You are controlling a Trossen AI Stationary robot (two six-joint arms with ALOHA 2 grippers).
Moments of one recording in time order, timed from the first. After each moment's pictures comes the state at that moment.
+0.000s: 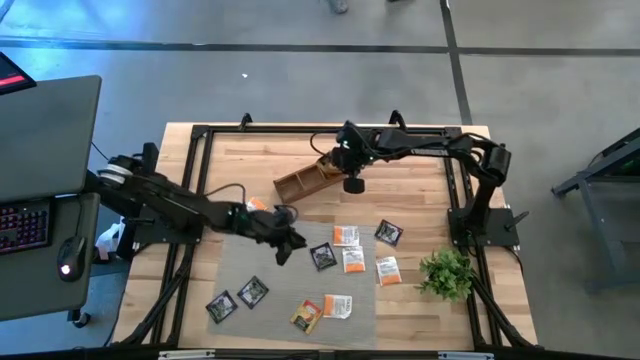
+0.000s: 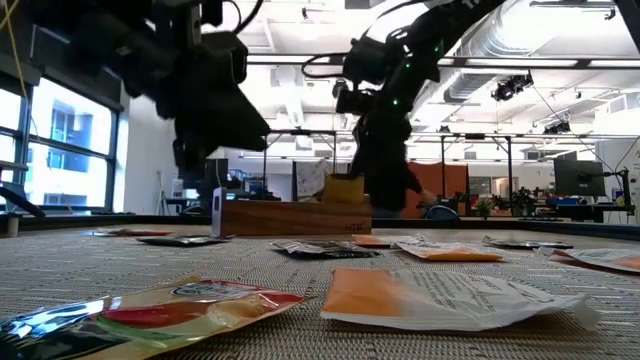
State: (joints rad) left arm -0.22 1.41 0.59 0.33 -0.09 -0.71; right arm -0.42 1.81 1.30 -0.49 -0.08 -0.43
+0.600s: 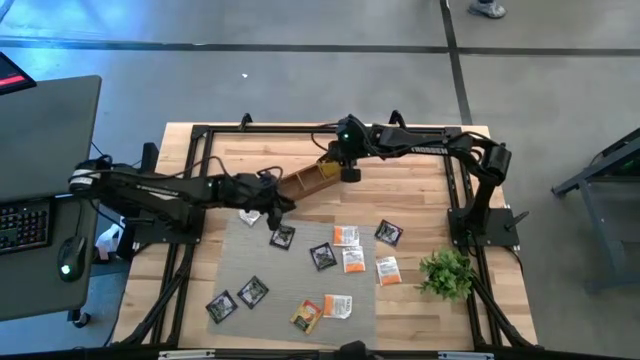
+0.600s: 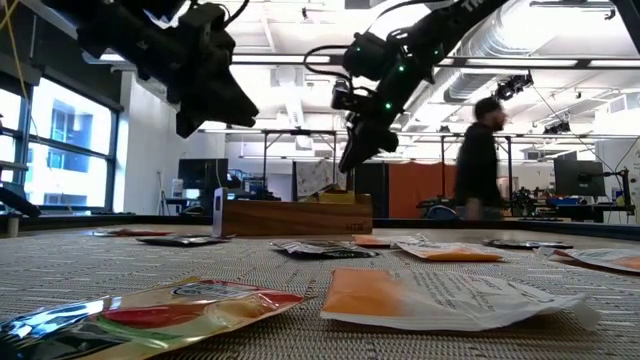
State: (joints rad) left arm 0.03 1.13 0.59 0.06 -0.09 -0.54; right arm -0.43 1.81 1.30 -0.32 0.05 -0.59
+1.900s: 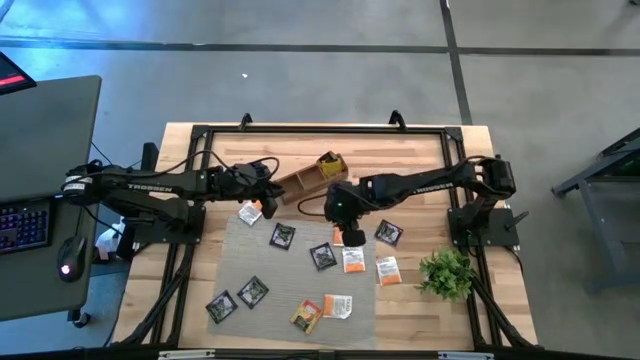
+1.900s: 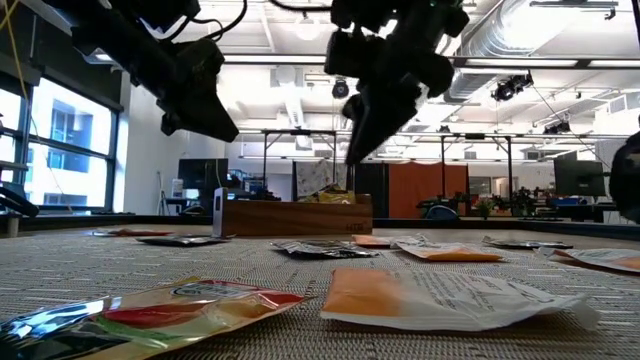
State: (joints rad) left arm 0.13 1.05 0.59 -0.13 -0.19 -0.40; right arm 0.00 1.78 1.27 -0.52 -0.09 -0.15
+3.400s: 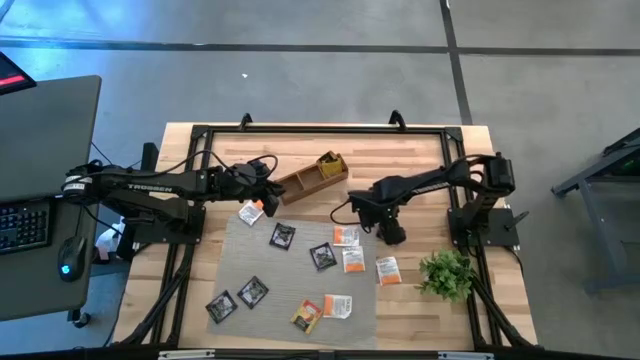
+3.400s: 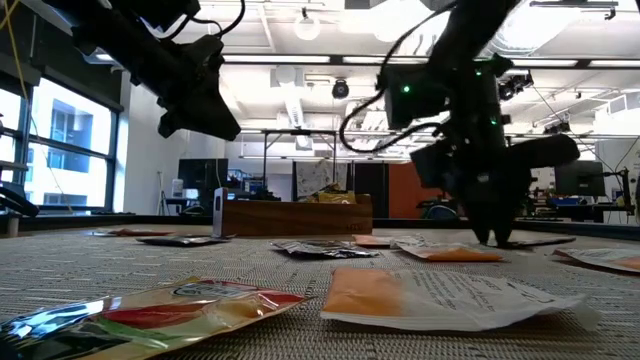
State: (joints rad) left arm 0.13 1.05 0.59 -0.12 -0.19 -0.51; right arm -0.08 1.78 0.99 -0.85 -0.01 -0.32
